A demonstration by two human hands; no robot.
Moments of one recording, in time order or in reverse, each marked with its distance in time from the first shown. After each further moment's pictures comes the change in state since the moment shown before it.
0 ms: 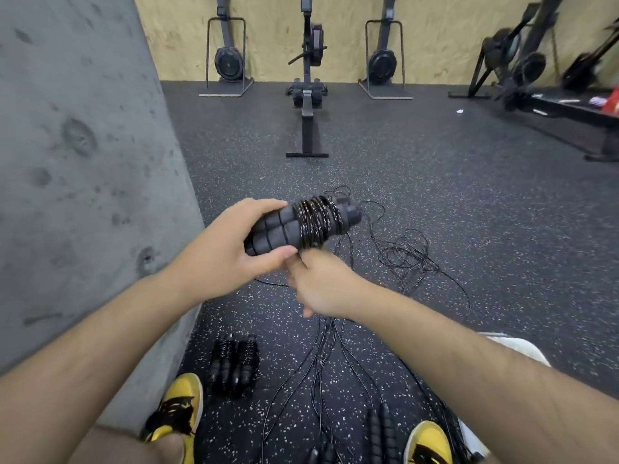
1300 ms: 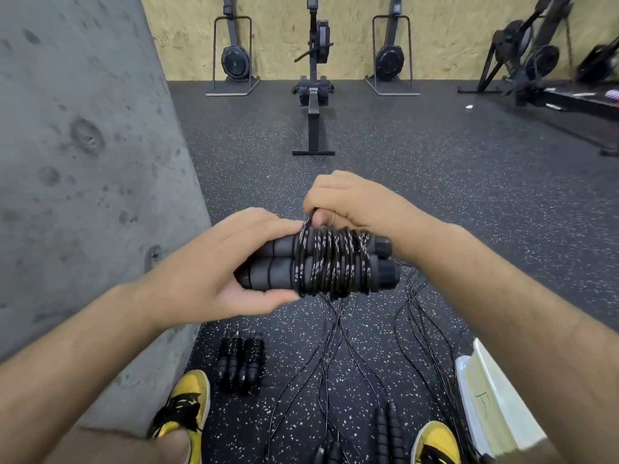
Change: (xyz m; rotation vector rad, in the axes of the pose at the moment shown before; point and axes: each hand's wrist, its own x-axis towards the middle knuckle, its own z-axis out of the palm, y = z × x) left_hand -0.017 0.033 -0.028 0.118 -0.150 0.322; right_hand 0.009 0.008 -0.086 -0.502 0.321 -0.751
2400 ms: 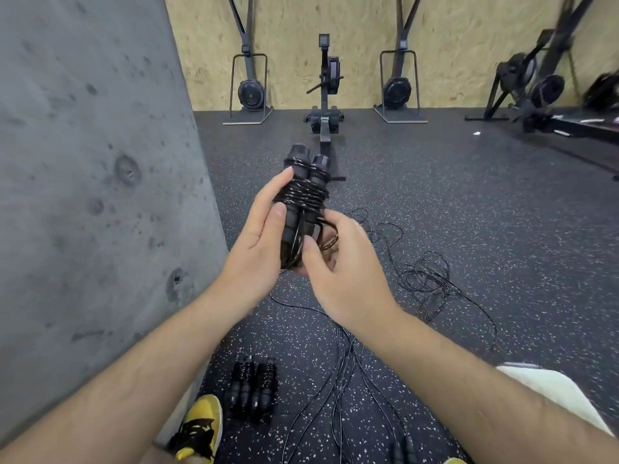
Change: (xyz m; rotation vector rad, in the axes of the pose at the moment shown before) left_hand 0.038 0.013 0.013 -0.628 0.585 -0.571; right_hand 0.008 -0.080 0.043 0.610 0.531 0.607
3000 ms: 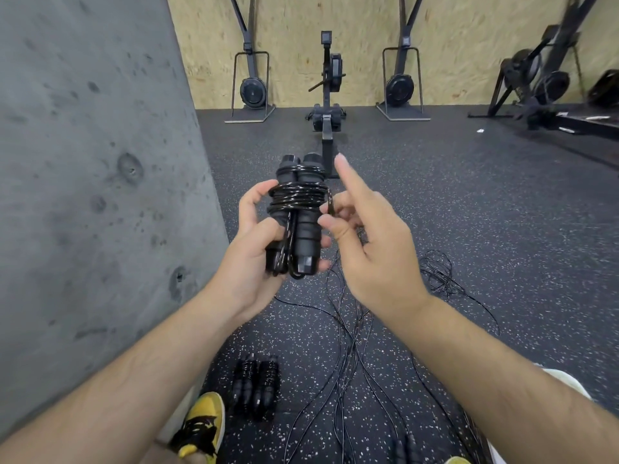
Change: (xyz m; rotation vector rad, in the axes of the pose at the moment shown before) left_hand -0.002 0.000 -0.004 -0.719 -0.150 -0.259; right_hand 0.012 0.001 -0.026 -0.074 0.086 -0.417
